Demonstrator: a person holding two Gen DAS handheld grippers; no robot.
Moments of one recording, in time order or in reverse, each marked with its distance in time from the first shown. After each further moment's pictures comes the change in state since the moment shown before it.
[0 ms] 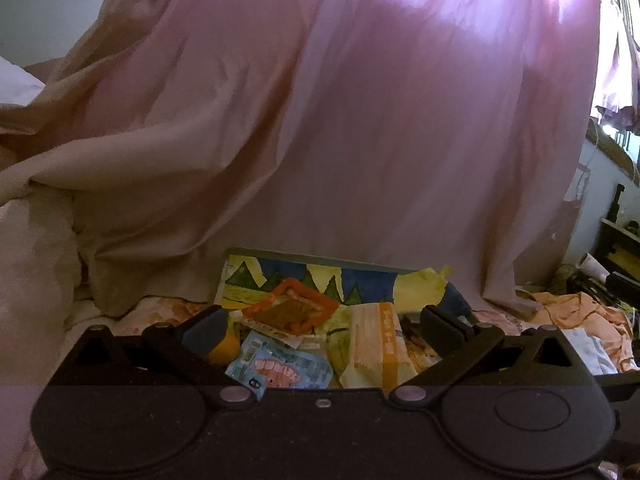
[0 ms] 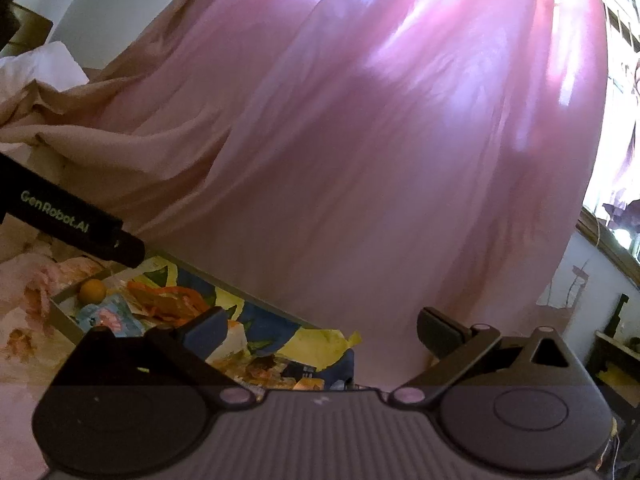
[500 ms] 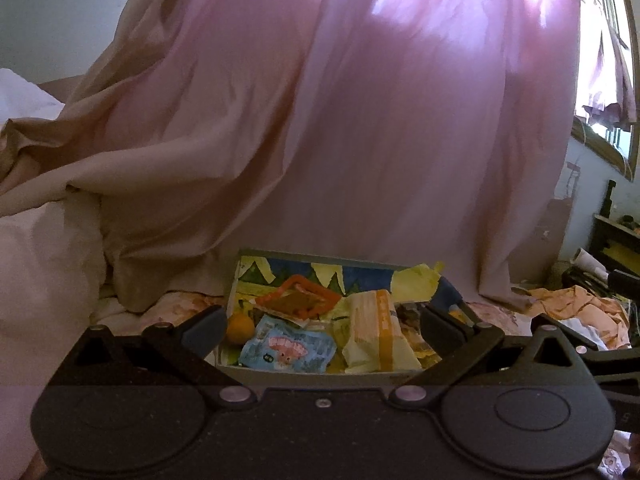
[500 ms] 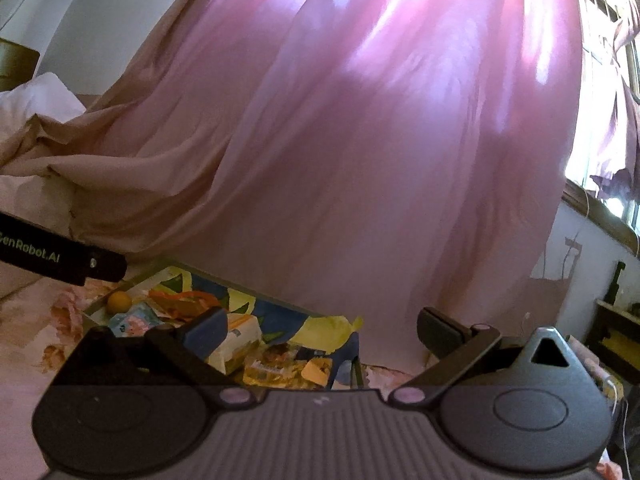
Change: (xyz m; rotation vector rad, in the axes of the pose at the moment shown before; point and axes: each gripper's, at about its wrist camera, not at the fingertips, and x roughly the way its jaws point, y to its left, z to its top) left arm -0.049 0.000 -0.020 0.028 -0.041 0.009; right arm -0.043 -0.006 -0.002 0.096 0.012 0.013
